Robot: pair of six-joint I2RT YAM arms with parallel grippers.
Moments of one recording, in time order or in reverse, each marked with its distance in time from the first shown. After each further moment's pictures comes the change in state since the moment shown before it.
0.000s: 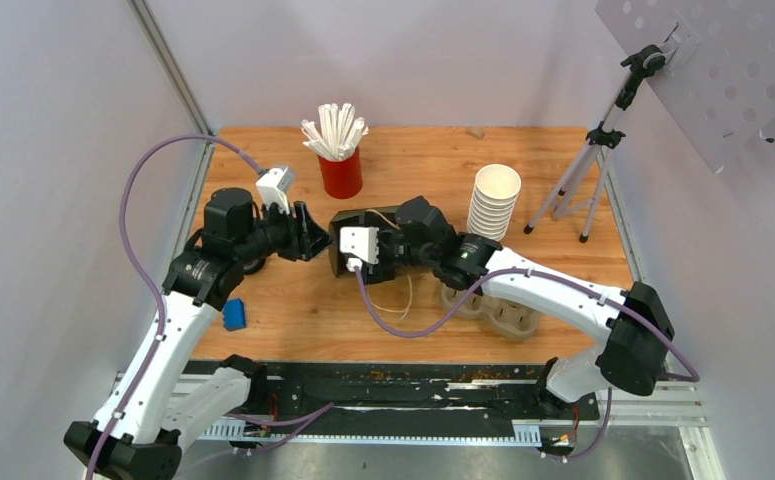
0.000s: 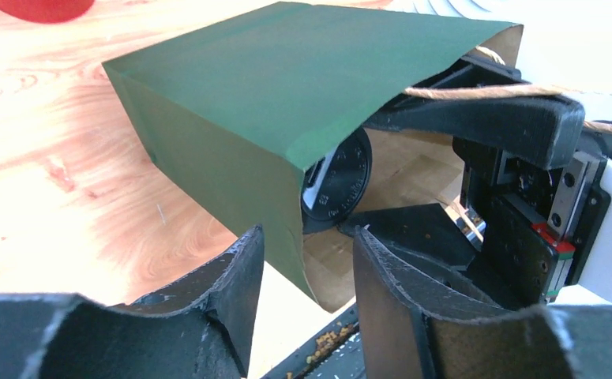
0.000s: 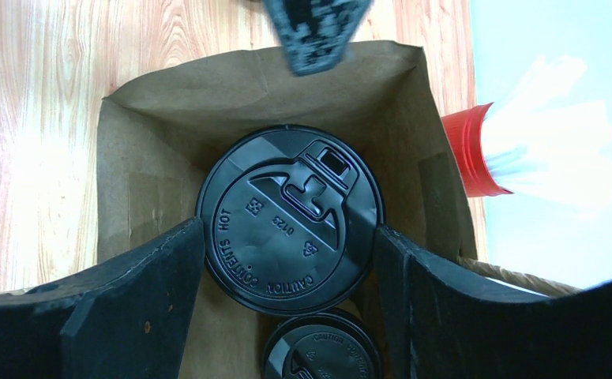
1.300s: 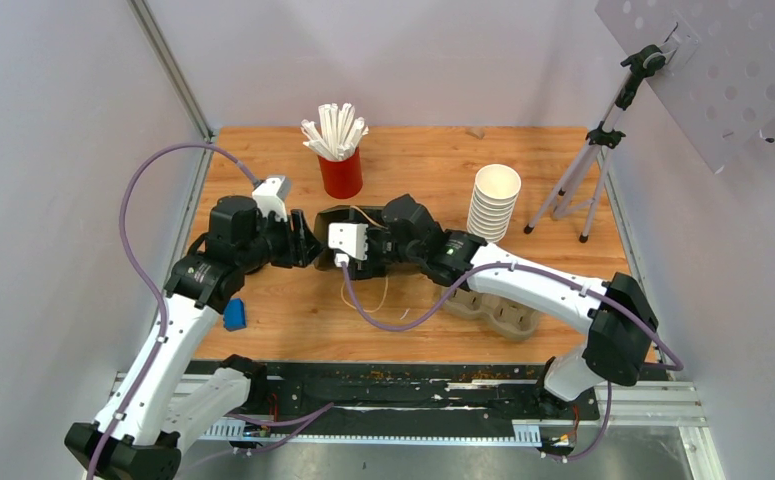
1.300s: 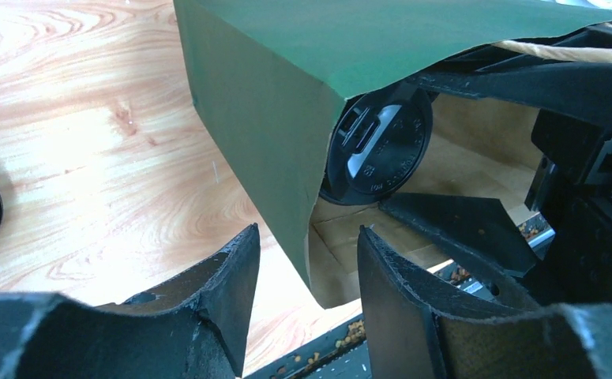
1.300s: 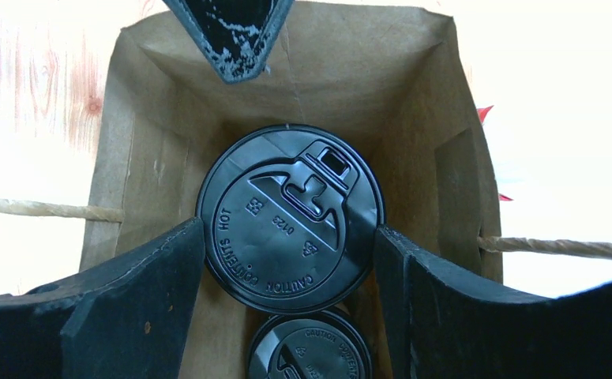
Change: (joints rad) left arm 0.000 -0.025 -0.045 -0.083 -0.150 0.001; right arm 0.014 0.088 0.063 0.027 0.042 0.013
